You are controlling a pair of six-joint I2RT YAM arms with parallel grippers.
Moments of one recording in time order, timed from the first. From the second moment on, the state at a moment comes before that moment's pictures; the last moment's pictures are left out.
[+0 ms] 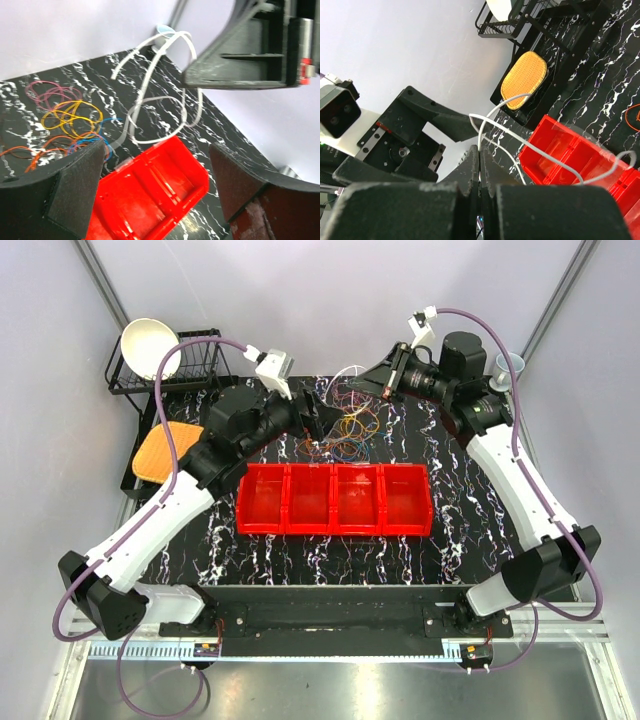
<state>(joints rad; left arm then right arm) -0.65 1.28 1.34 -0.13 0.13 -0.35 0.35 1.50 1.63 -0.24 -0.68 0.81</state>
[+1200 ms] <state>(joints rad) -0.67 1.00 1.50 -0.51 -0.34 -0.23 0.38 1.42 1.39 -0.41 -0.31 0.87</state>
